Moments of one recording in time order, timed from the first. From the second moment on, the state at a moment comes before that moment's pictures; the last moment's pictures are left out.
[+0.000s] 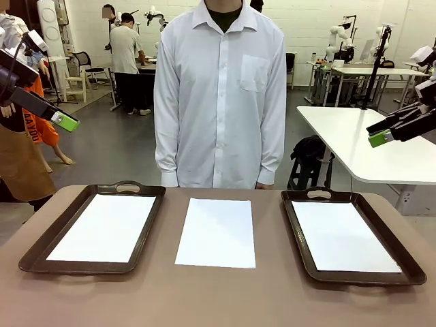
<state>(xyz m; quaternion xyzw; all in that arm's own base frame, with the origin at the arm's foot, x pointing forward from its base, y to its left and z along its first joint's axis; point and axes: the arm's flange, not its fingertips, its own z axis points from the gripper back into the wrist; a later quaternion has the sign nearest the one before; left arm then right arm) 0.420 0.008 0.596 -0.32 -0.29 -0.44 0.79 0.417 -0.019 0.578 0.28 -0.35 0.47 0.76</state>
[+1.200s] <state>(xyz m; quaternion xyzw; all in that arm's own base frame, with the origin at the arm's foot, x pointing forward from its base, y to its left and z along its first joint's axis) 0.420 0.008 0.596 -0.32 -0.29 -0.44 0.79 0.435 -0.036 0.559 0.27 -0.33 0.45 0.79</state>
